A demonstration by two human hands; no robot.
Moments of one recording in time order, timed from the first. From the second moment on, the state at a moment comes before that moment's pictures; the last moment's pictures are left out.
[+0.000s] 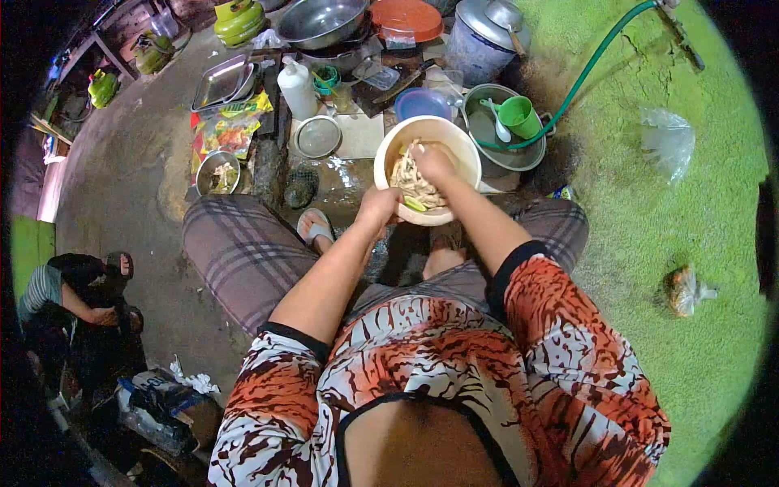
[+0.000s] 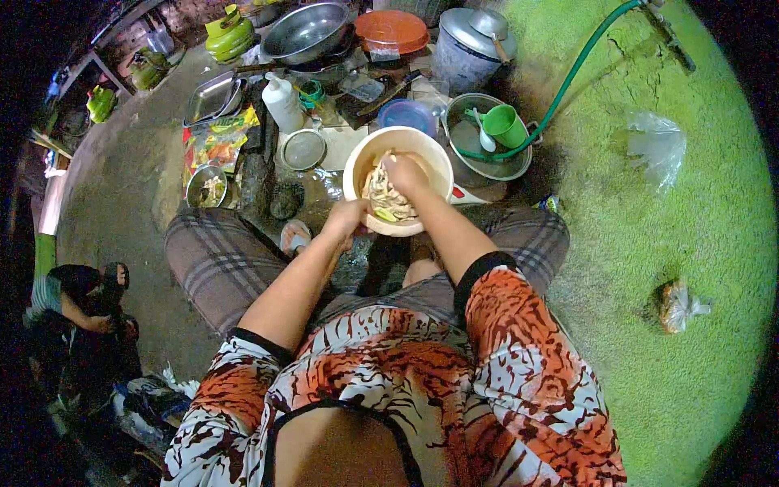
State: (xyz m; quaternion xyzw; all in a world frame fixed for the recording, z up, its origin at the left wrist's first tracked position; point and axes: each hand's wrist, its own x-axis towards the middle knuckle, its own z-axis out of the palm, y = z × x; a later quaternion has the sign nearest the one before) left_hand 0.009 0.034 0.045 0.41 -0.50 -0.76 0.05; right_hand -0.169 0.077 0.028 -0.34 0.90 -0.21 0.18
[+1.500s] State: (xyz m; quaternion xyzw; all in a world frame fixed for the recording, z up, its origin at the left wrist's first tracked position) left_hand -0.001 0.021 0.040 0.42 -0.46 -0.77 0.10; right_hand -0.164 0.068 0.050 -0.34 0.89 -0.29 0.14
